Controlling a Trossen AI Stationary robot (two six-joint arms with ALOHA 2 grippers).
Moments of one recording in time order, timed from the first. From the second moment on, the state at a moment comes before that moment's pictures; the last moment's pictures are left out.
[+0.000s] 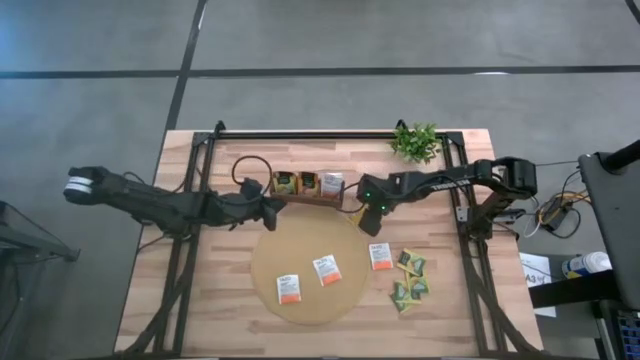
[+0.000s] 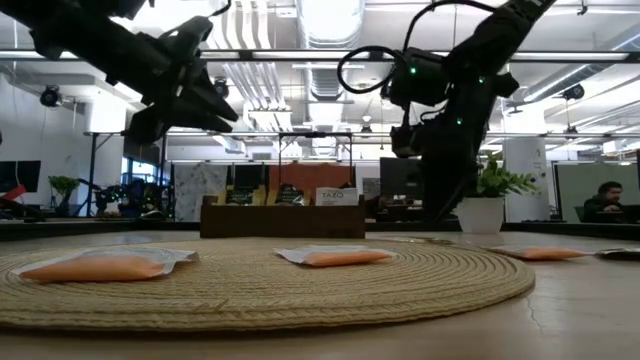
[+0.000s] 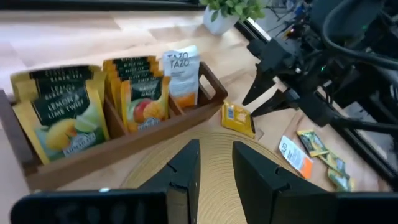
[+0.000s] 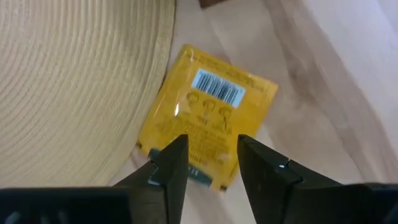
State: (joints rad) left arm -0.09 1.00 0.49 0.07 -0.48 -0.85; right arm -0.19 1.63 0.86 -0.41 -0.06 0.34
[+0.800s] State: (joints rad) left arm -0.09 1.03 0.49 0.12 -0.49 -0.94; right arm -0.19 1.52 0.73 -0.38 -0.16 0.26
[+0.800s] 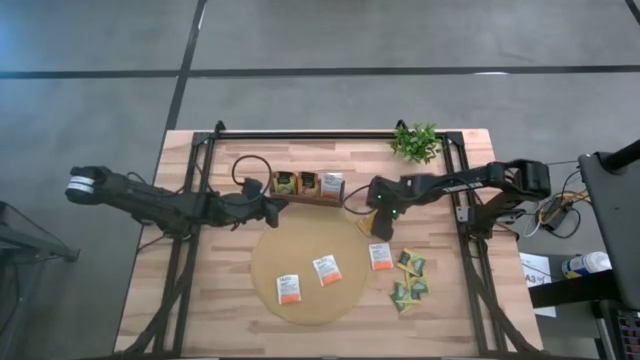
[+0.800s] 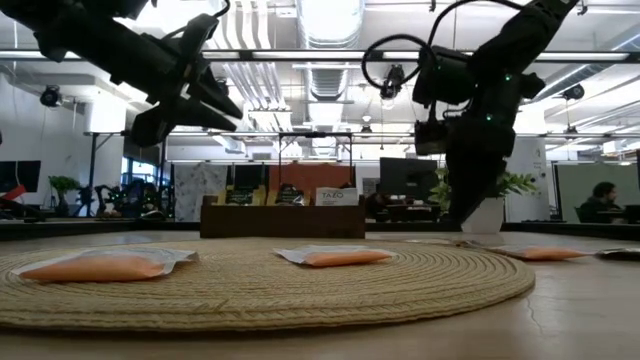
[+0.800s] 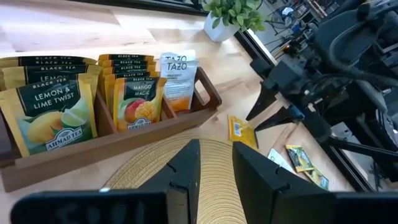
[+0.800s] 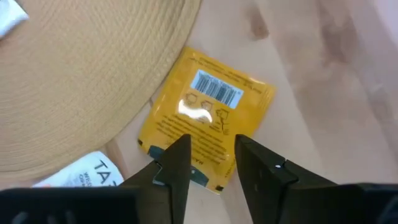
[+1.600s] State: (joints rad) left arm -0.09 1.03 0.49 0.12 -0.49 -0.94; right arm -0.19 1.49 0.73 -0.36 -0.11 0.27
